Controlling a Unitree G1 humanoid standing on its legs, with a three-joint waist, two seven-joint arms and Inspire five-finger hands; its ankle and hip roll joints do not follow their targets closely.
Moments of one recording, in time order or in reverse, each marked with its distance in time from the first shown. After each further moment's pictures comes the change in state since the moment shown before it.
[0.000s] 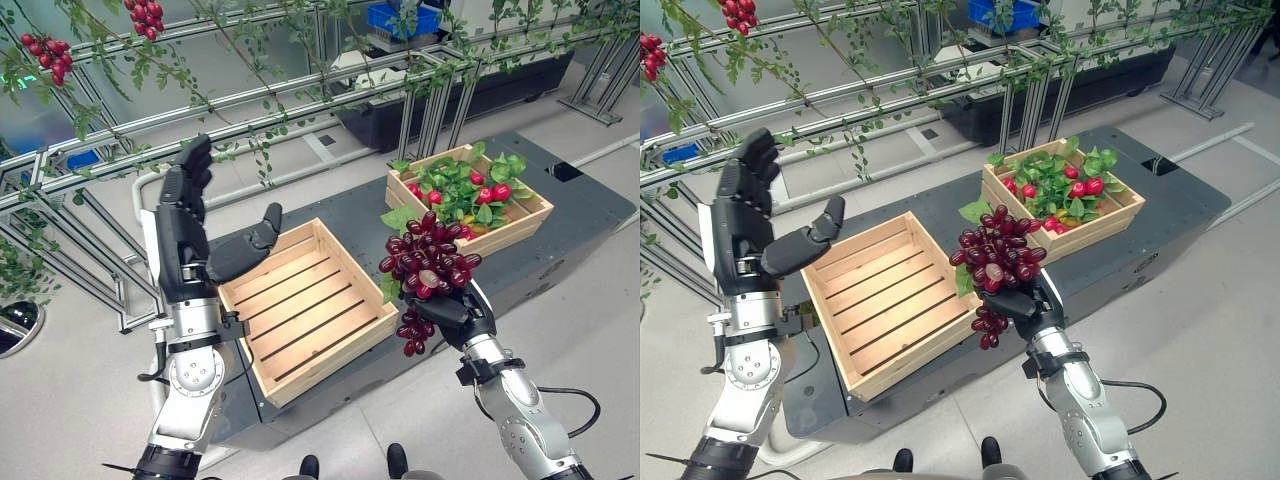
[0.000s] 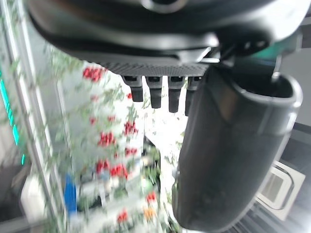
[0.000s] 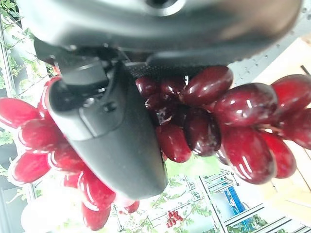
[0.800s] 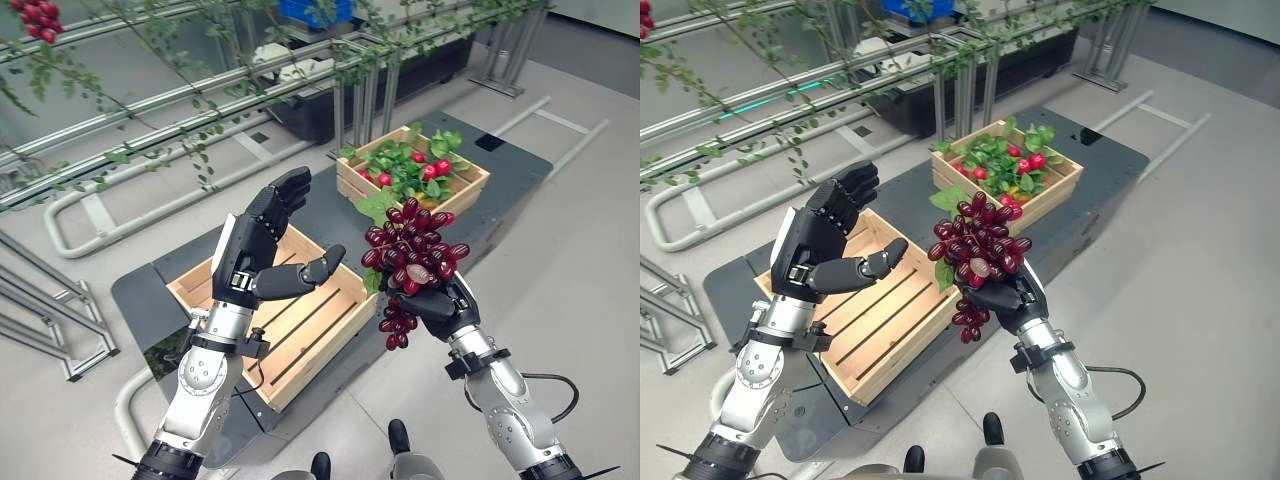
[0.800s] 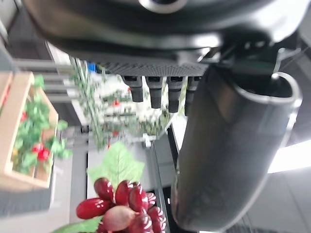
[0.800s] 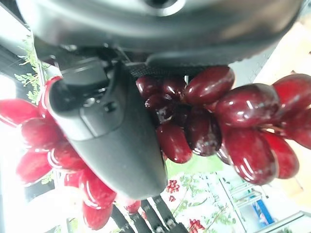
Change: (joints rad) left arm -0.046 0.056 -0.135 0.021 -0.202 0.012 -0.351; right arm -0.069 0.040 0.012 0.012 0.022 -0.002 0.140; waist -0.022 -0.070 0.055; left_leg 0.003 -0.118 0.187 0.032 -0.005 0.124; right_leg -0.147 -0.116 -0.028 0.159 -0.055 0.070
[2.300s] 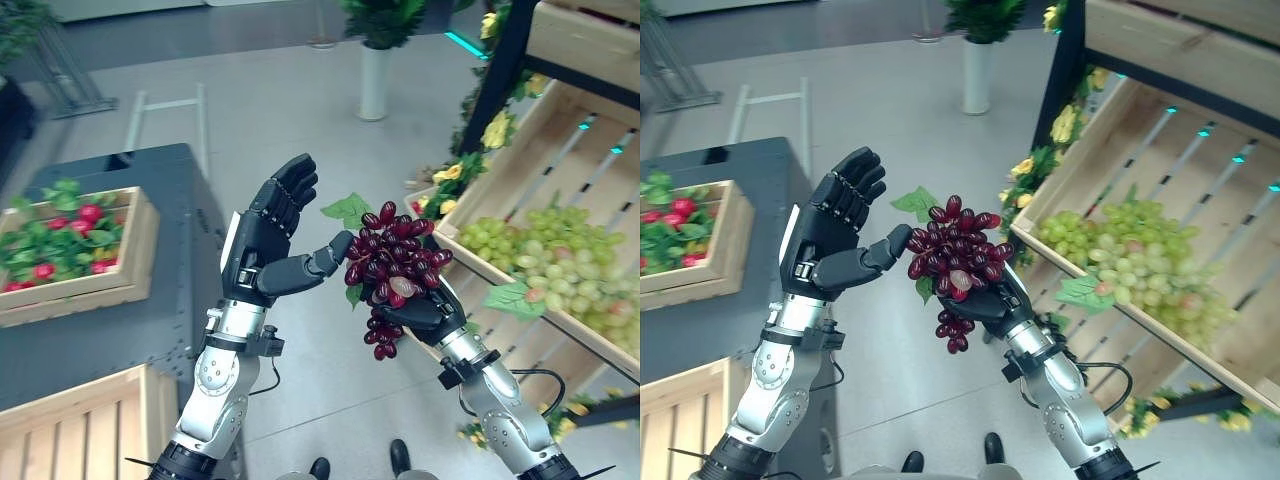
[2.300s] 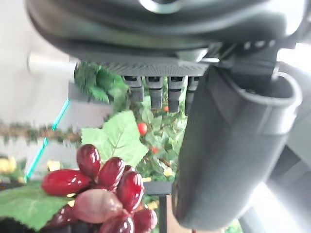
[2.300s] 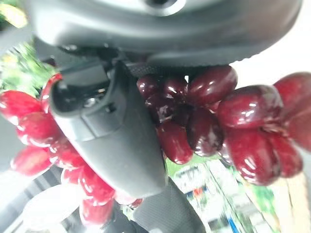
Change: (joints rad) left arm 0.016 -0.060 -0.020 -0.060 -0.115 0.030 0.030; right arm 0.006 0.015 0.069 -0.037 -0.003 -0.028 0.056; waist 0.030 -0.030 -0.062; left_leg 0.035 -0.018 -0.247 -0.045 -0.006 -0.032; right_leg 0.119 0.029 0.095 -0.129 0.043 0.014
